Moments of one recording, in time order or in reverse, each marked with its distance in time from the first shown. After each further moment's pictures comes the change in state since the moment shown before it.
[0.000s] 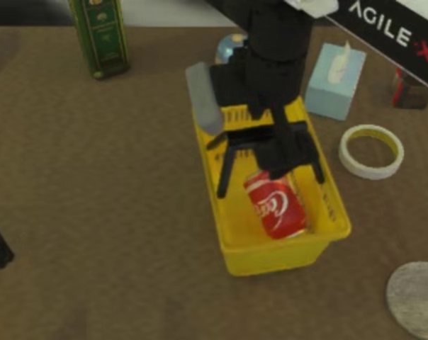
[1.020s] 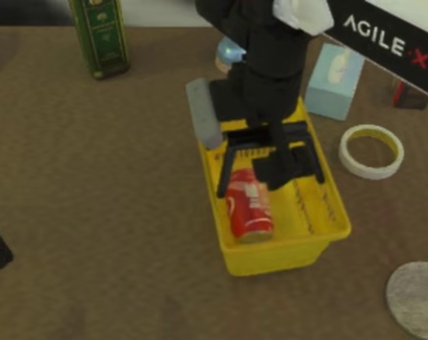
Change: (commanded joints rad) left arm 0.000 -0.004 -0.003 -0.002 -0.003 0.001; right arm 0.002 -0.022 -0.119 0.096 0.000 -0.001
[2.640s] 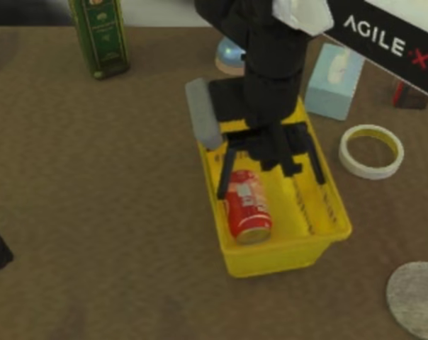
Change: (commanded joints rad) left arm 0.000 0.000 0.000 0.000 0.000 0.000; right arm 0.000 0.000 0.000 0.000 0.000 0.000
